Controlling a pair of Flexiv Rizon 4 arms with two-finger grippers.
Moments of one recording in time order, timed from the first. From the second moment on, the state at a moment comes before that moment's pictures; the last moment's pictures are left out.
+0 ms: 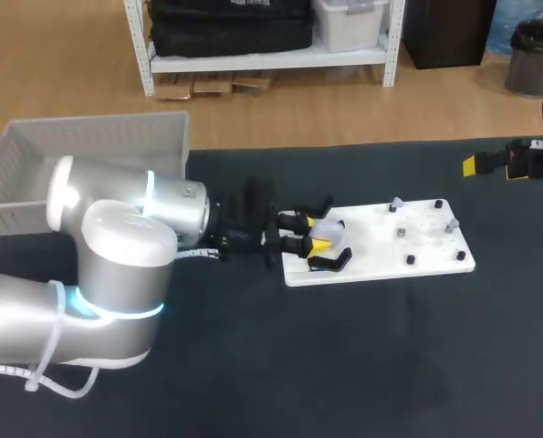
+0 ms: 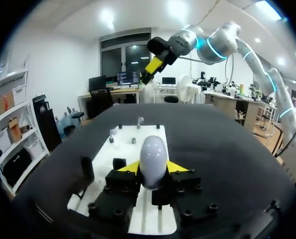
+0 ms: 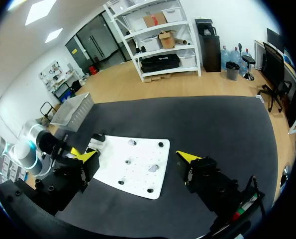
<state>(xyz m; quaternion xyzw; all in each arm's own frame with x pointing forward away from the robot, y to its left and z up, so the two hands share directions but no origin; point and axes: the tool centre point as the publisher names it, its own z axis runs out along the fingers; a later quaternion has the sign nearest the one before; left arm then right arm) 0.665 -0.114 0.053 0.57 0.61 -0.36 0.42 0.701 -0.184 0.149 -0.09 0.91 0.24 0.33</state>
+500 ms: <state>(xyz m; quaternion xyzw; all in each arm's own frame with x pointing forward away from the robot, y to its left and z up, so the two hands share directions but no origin) 0.677 -0.108 0.096 0.59 0.58 -0.34 0.45 0.686 -0.108 0.155 -0.13 0.91 0.25 0.31</state>
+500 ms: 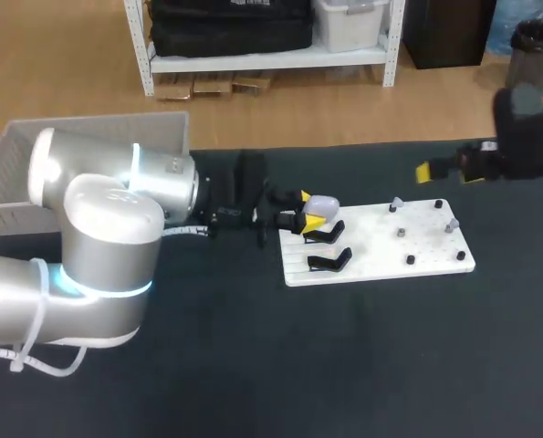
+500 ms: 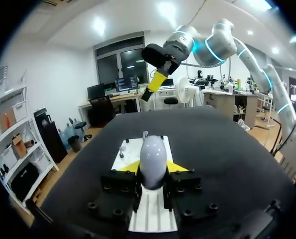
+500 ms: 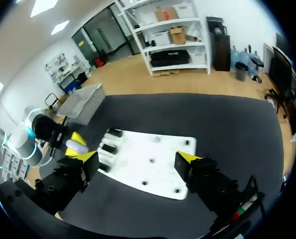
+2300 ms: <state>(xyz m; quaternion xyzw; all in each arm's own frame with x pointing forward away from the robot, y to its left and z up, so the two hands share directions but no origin) 0.679 -0.134 0.122 0.60 0.55 -0.37 0.46 0.688 -0.038 0.151 -0.17 0.92 0.22 0.27</state>
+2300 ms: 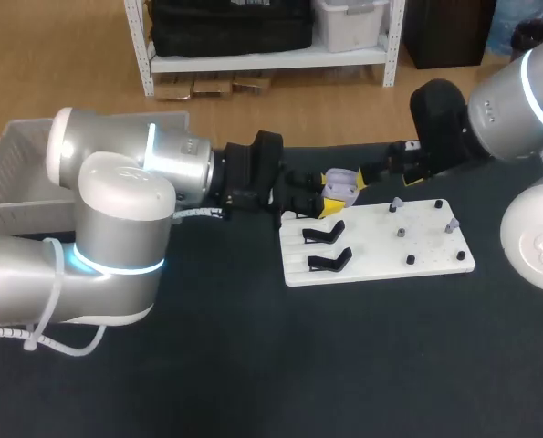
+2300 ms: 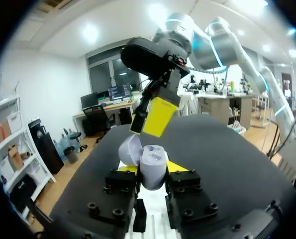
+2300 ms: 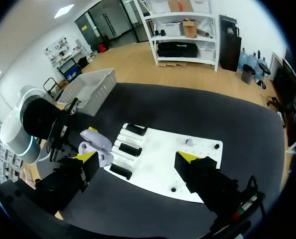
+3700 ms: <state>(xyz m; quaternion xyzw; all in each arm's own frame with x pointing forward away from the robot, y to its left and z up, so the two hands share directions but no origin) 0.669 -0.140 0.158 0.52 0.53 -0.46 0.48 0.682 -0.135 0.125 -0.13 0.96 0.04 0.25</state>
